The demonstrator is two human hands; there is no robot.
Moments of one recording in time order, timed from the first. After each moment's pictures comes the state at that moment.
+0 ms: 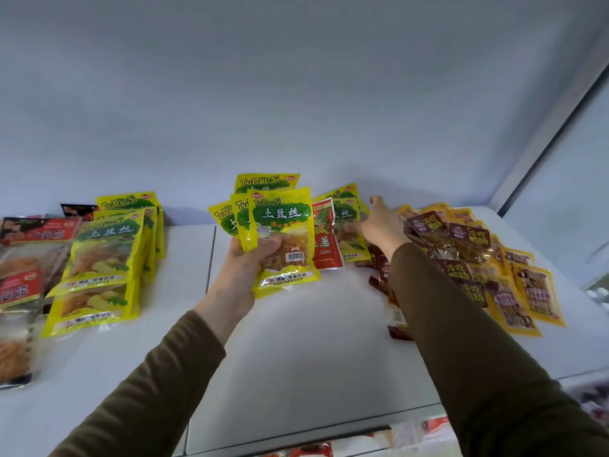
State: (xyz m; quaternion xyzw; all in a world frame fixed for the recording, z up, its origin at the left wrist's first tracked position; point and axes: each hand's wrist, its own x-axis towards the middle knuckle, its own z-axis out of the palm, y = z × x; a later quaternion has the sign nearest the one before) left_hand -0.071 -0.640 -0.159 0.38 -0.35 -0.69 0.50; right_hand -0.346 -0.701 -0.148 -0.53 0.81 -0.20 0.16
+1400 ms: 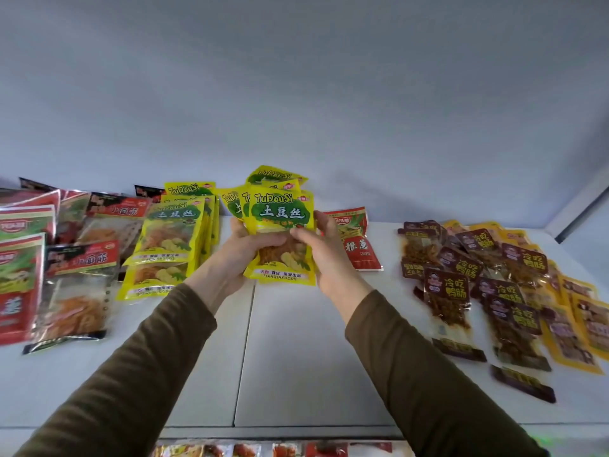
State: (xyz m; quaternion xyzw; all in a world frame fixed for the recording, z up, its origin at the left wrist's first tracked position) left_hand 0.008 -0.636 -0.126 0.45 -0.38 -0.64 0.49; right_hand -0.142 -0.656 -0.153 -0.35 0.47 -0.55 0.59
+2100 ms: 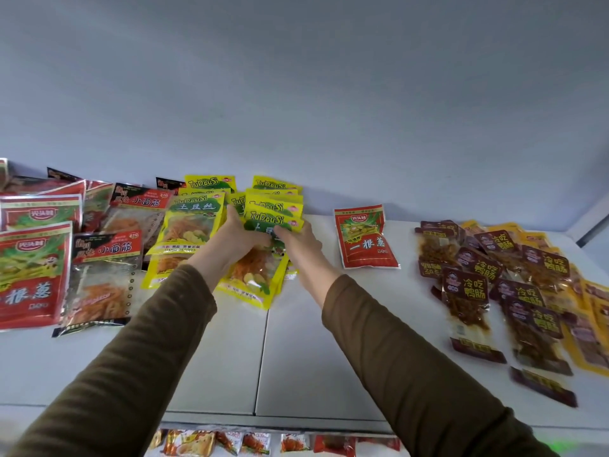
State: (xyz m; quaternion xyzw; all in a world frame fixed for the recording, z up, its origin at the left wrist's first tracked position) left_hand 0.058 -0.668 -0.136 0.68 -0.50 -0.43 0.33; right_hand -0.076 -0.676 -0.170 -0.45 0.63 -0.41 0.48
